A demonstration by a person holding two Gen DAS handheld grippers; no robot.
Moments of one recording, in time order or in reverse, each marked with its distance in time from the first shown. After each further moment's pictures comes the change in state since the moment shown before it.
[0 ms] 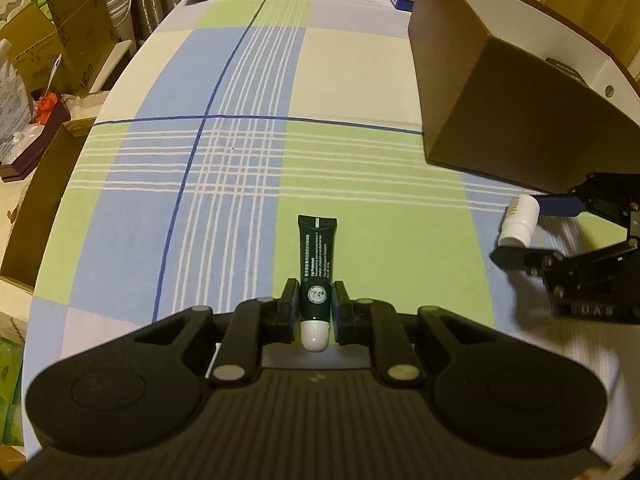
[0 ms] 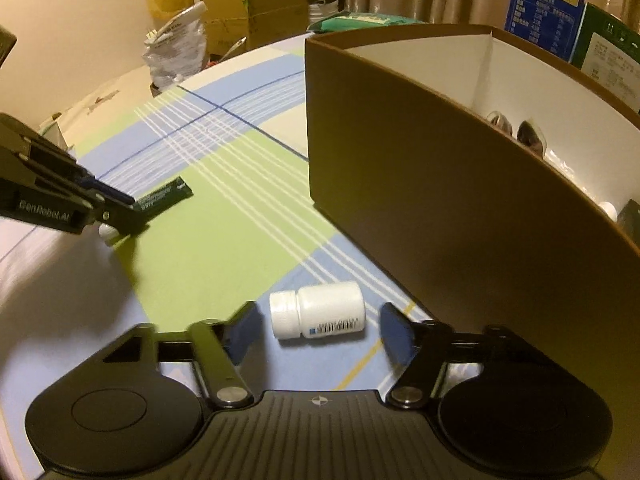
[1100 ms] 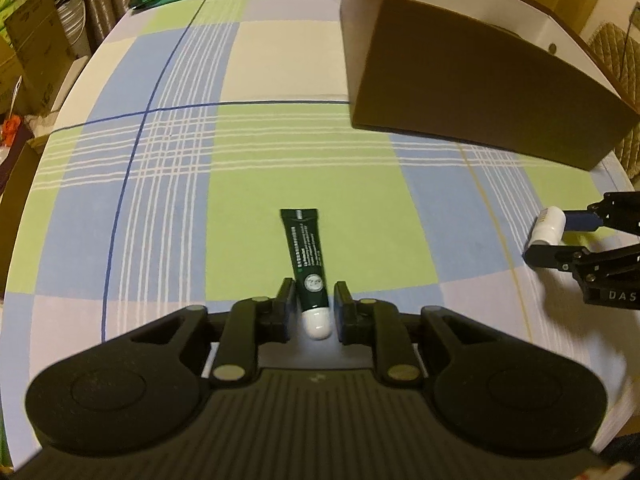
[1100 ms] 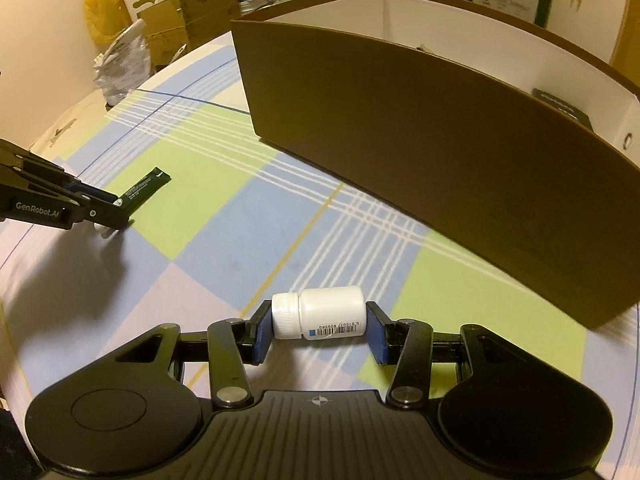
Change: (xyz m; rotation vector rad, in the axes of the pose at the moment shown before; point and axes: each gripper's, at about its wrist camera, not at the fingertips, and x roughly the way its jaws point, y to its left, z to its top) left arm -0.012 -0.034 -0.025 0.125 0.005 -0.097; right arm -0.065 -0.007 -0.067 0.206 0.029 -0.101
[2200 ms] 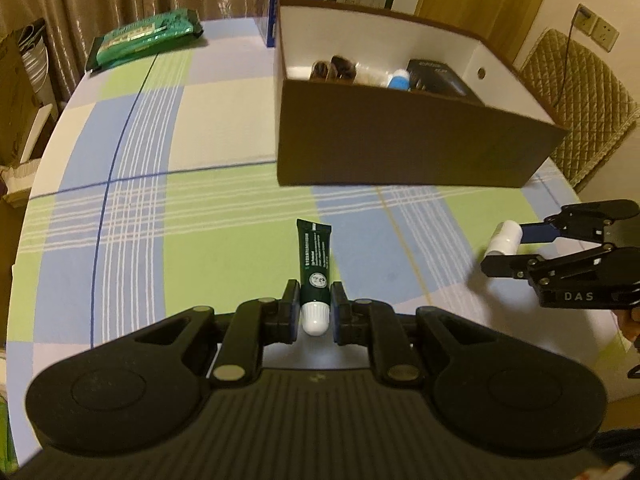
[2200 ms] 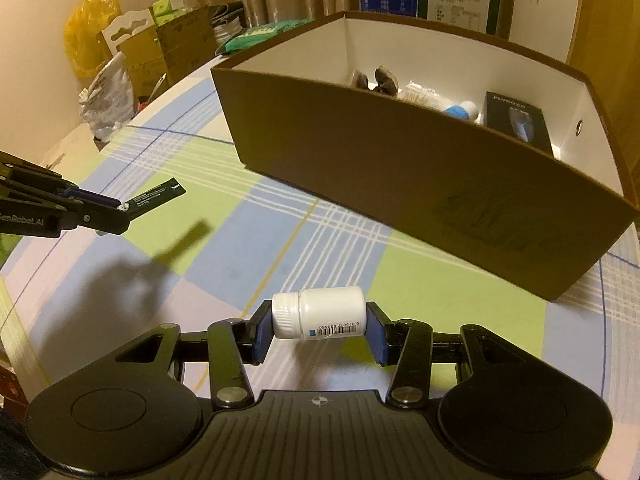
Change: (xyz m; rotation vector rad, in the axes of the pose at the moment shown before) left arm -0.053 -0.035 0.018 0.083 -0.104 -0.102; right arm -0.045 -0.006 0.003 0.091 -0.050 -0.021
